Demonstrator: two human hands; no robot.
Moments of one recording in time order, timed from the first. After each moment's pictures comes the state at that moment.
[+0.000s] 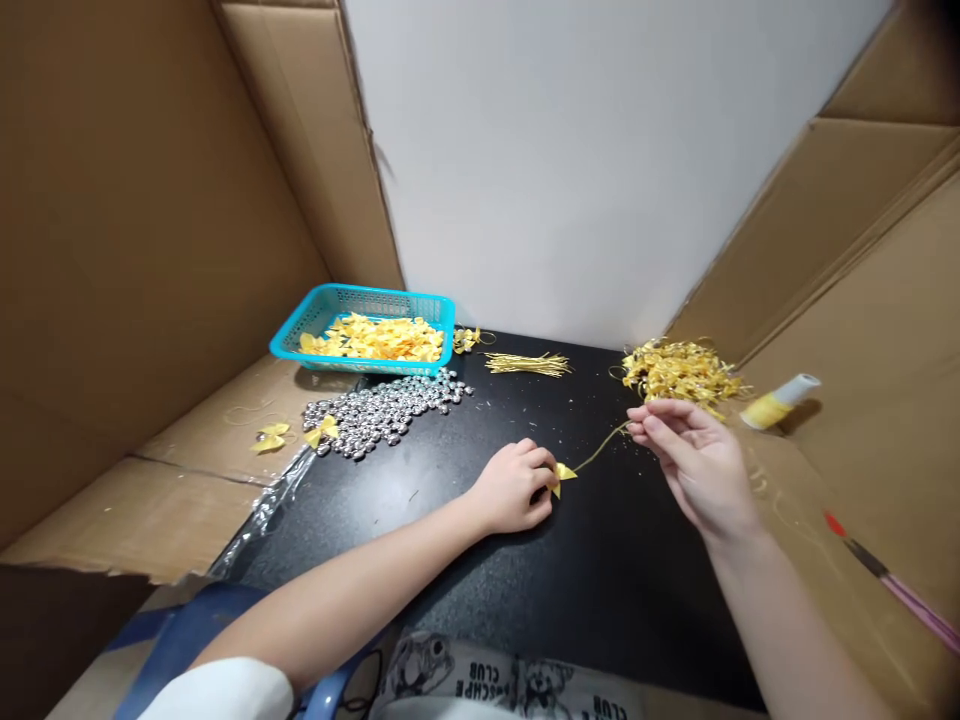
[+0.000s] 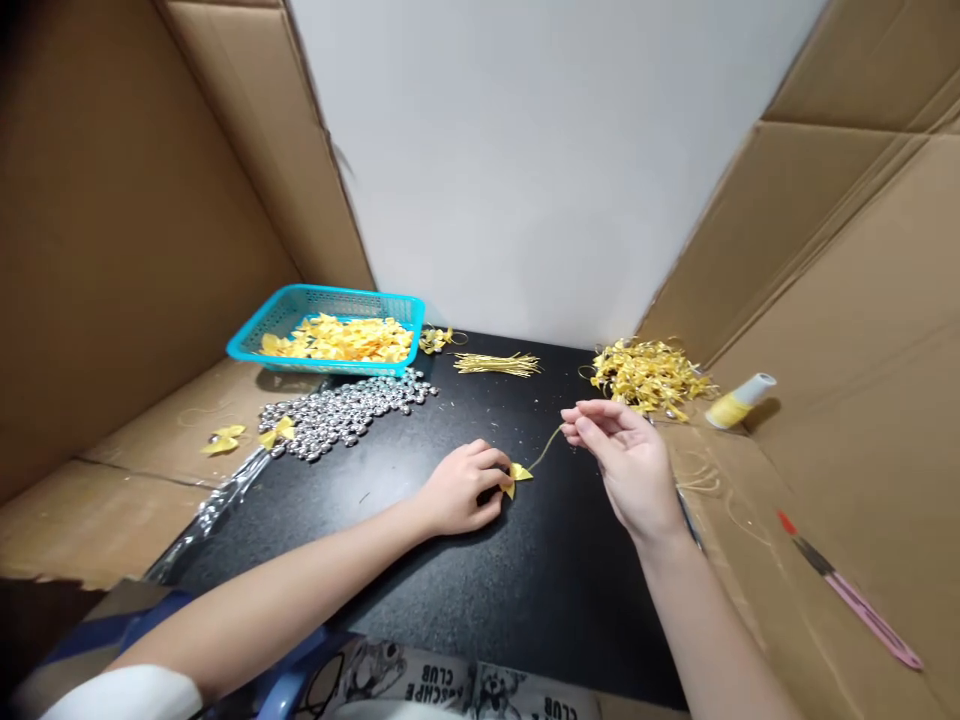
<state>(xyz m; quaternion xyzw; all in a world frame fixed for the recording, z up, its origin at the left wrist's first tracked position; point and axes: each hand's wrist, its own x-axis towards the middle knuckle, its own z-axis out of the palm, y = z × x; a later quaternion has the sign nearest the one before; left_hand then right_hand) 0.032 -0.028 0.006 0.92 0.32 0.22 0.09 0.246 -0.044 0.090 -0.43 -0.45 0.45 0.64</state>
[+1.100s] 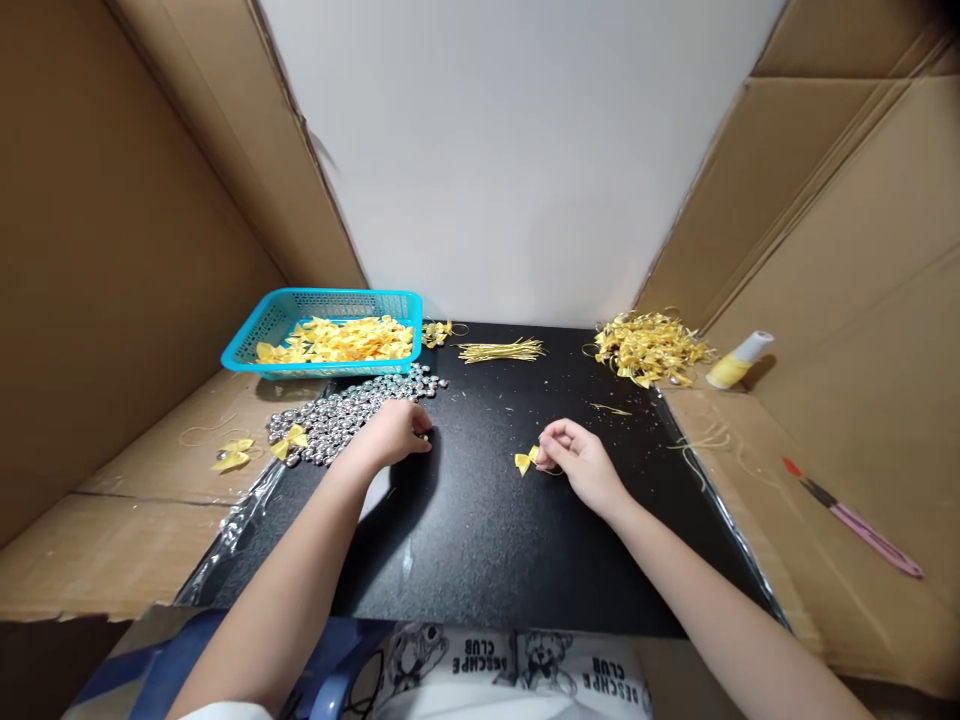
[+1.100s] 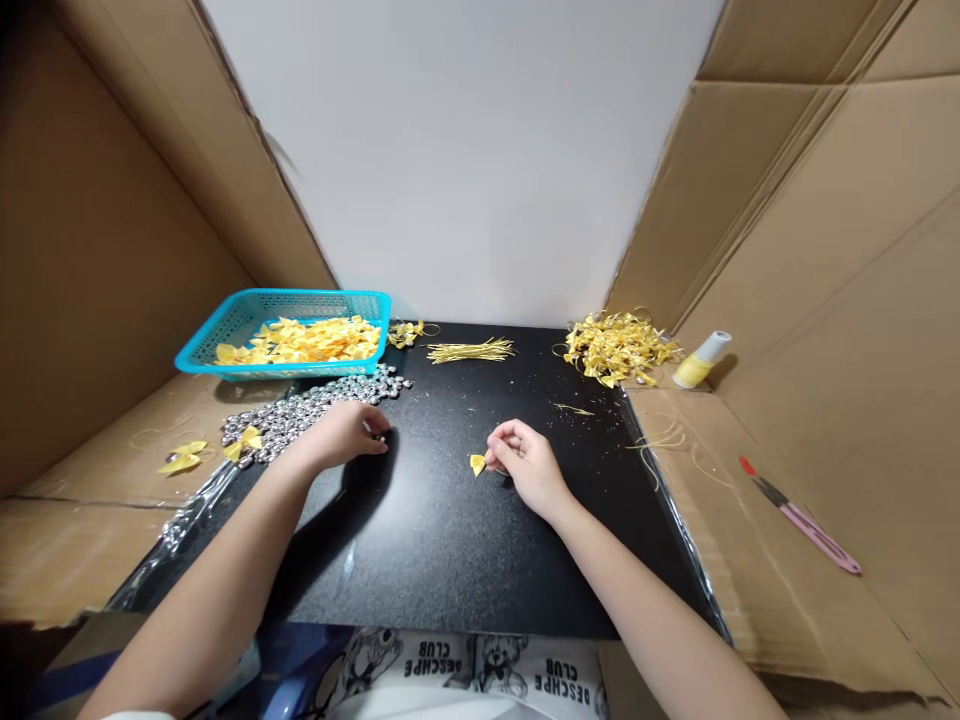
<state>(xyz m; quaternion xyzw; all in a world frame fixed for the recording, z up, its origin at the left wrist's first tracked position) -0.071 0.015 0.050 0.73 0.63 0.13 0.23 0.205 -0.047 0.015 -0.46 -0.50 0.54 0.50</state>
